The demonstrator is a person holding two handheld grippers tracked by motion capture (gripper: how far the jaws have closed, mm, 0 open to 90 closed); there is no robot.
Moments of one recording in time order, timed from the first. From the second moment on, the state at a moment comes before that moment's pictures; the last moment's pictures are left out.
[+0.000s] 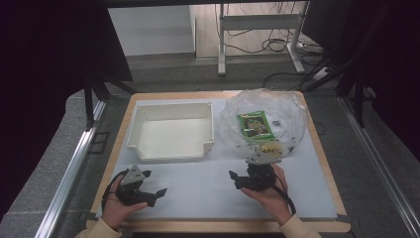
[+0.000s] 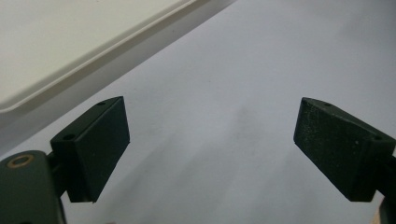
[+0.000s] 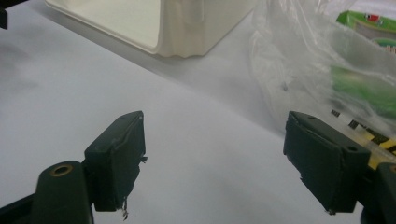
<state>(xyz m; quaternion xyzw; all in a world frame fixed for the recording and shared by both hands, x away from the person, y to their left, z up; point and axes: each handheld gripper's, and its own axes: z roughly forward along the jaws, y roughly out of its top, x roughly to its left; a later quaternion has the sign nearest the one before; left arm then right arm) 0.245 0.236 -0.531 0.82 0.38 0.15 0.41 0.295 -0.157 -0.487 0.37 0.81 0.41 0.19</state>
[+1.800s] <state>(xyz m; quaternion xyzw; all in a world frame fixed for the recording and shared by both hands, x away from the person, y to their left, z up) 0.243 0.233 -0.532 0.82 0.37 0.14 0.40 0.299 -0.149 -0.469 0.36 0.83 0.41 0.14</state>
